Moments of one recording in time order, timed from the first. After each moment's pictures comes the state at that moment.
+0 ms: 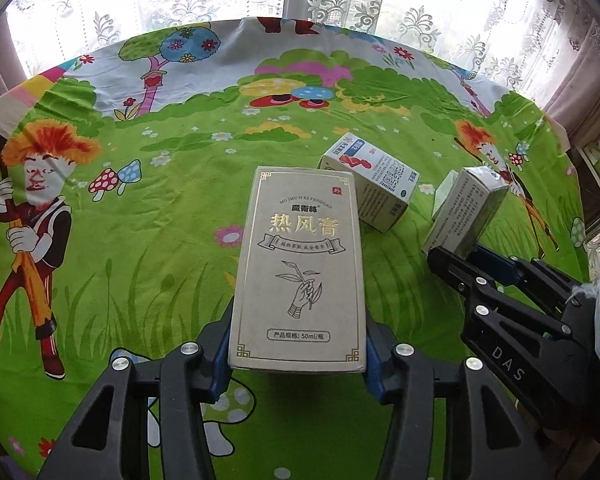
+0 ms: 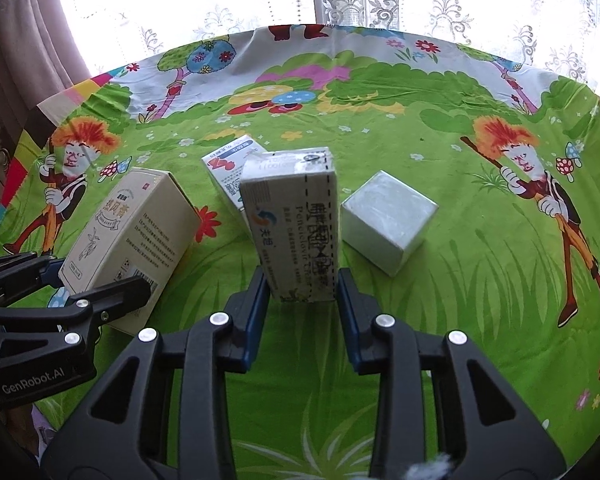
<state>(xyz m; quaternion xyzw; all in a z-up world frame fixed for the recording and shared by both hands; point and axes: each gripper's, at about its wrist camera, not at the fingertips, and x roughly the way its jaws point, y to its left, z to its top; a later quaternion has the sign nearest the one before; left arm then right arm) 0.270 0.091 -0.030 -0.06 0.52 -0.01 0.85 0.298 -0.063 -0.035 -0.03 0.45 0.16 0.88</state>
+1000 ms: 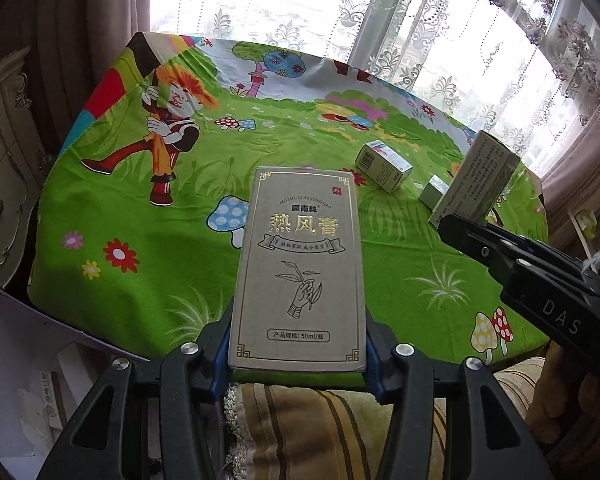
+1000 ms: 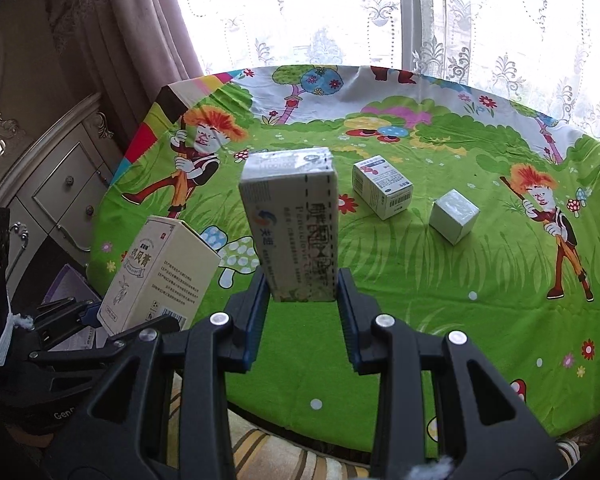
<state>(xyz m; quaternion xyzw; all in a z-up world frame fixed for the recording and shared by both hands) 0.091 0.123 0.015 -0.17 0.45 0.07 0.88 0.168 -0.022 0.052 -0.07 0.41 0.29 0.86</state>
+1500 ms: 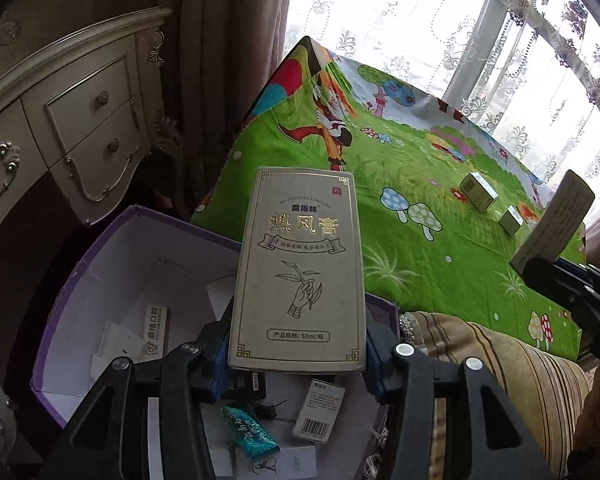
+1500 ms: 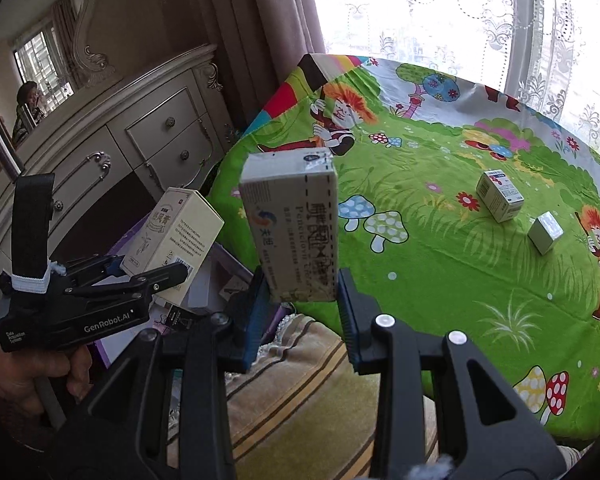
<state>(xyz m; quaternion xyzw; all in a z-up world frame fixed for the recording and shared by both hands) -0.038 0.219 0.020 -0.20 0.43 0.20 0.86 0.059 0.047 0.073 -0.13 0.40 0.43 0.80</state>
